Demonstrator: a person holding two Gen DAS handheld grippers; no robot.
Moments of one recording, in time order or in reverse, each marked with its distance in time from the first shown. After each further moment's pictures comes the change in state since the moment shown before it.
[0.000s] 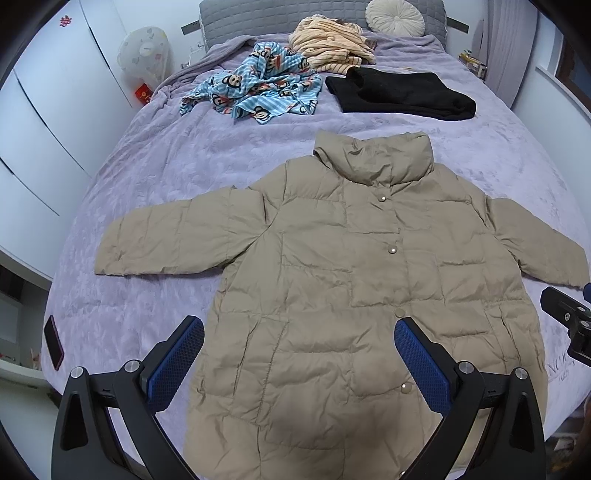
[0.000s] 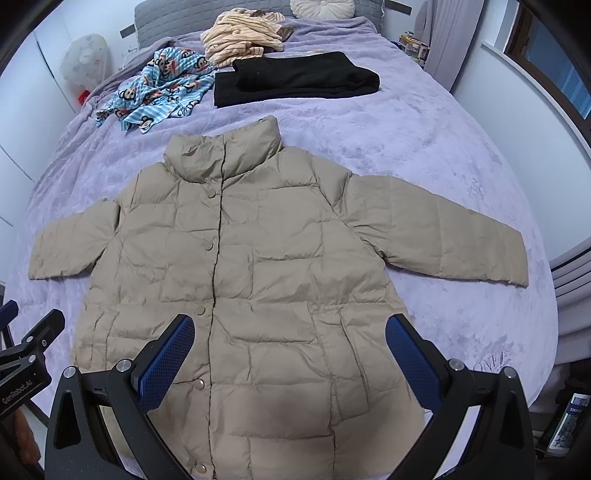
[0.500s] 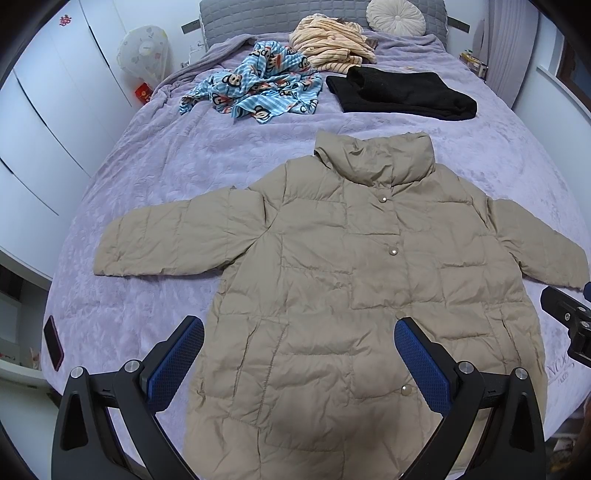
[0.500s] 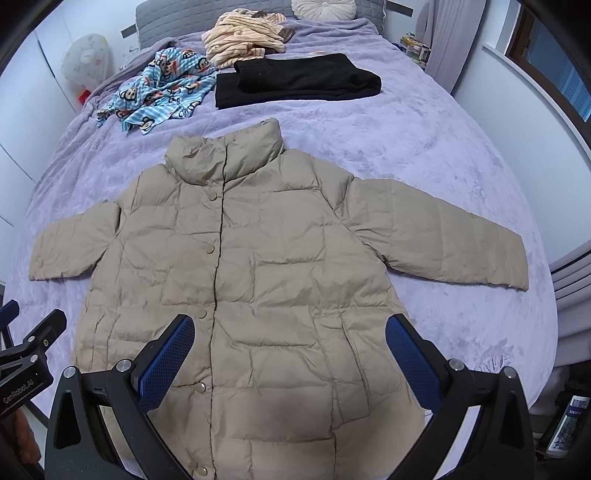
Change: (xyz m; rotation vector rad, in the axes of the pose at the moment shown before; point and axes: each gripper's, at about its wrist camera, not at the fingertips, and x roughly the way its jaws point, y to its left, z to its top) left arm 0.002 0.000 0.002 0.000 0.004 0.001; right arm 0.001 0.001 0.003 -0.003 -0.002 -0.002
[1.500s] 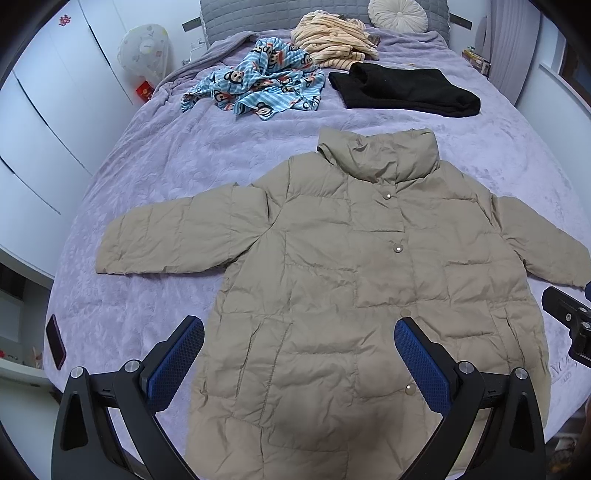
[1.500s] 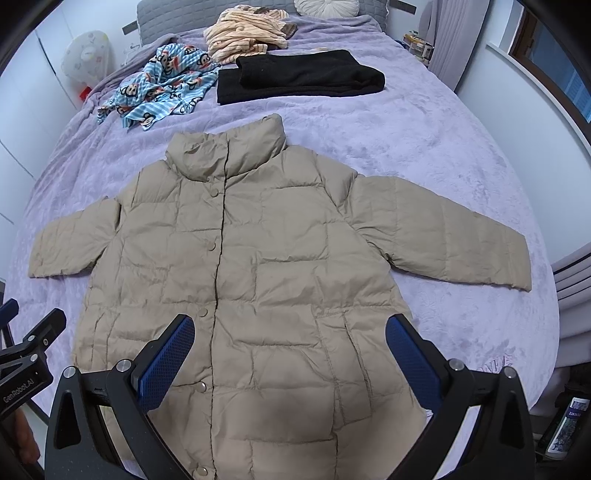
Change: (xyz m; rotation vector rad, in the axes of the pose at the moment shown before) left arm 0.006 0.004 -0.001 -0.004 0.007 0.002; right arm 0.004 0.005 0.002 -0.009 0.008 -0.001
